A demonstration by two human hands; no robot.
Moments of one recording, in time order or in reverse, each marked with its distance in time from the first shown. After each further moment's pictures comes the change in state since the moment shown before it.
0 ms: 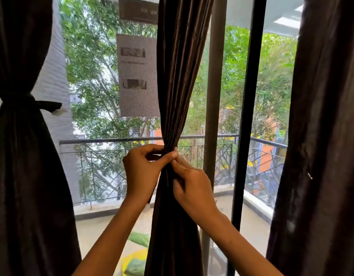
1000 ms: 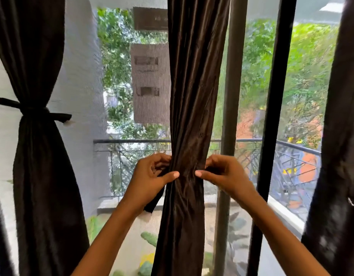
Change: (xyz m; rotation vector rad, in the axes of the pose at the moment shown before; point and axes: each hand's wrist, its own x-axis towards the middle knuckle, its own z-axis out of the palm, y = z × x) left_hand 0.013 -0.004 0.022 -0.026 -0.242 -0.177; right_hand 0.054 0.090 -0.061 0.519 -0.231 0.175
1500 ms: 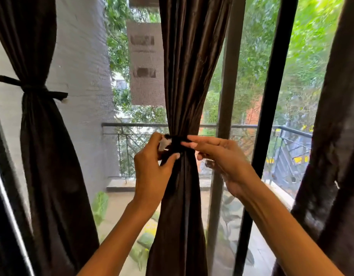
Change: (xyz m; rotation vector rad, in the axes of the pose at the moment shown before) left_hand -0.044 0.021 0.058 0.415 0.392 0.324; right_hand -0.035 -0.045 -0.018 0.462 -0.024 0.356
